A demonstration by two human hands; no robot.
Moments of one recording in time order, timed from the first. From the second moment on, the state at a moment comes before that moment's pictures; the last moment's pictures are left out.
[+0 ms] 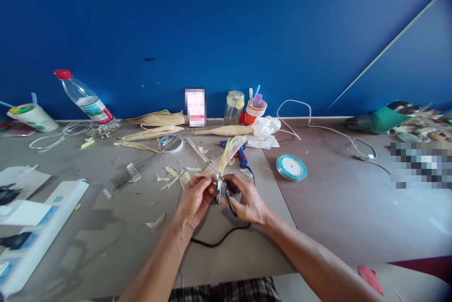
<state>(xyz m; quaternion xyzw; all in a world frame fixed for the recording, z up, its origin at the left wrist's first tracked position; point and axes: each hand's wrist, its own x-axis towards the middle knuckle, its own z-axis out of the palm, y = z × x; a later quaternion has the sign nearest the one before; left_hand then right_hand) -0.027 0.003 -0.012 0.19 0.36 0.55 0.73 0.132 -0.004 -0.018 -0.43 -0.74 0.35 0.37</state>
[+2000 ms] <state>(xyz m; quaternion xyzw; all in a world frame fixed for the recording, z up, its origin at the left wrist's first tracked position) -0.034 0.005 -0.009 0.20 0.36 0.55 0.73 0.125 -0.009 -0.011 -0.45 -0.77 0.34 0.31</state>
